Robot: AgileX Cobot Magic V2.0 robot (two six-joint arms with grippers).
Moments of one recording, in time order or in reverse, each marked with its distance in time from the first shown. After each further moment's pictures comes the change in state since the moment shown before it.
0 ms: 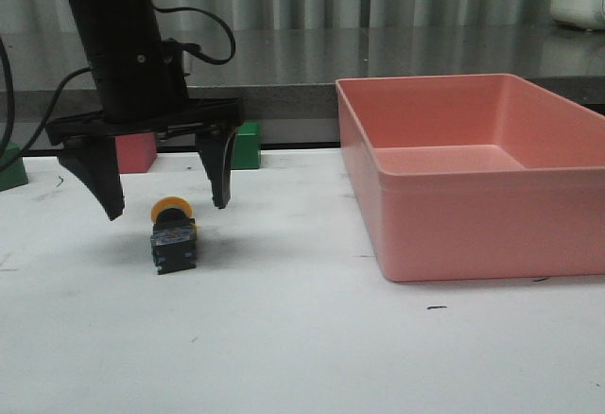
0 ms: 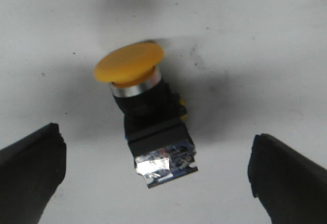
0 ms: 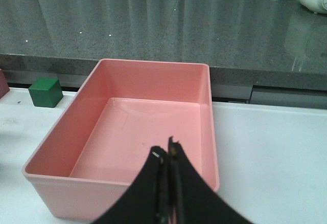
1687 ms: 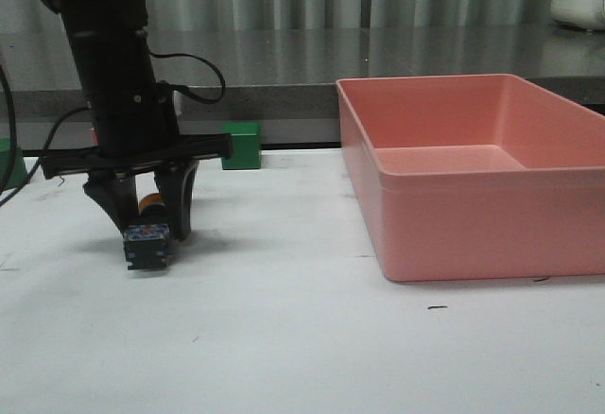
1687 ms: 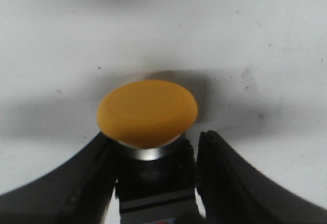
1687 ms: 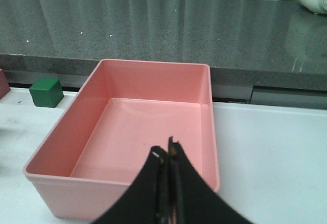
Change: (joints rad) left arm 0.038 0.077 -0.023 -0.004 0.001 -0.001; right arm 0.000 0.000 0.000 0.000 -0.002 0.000
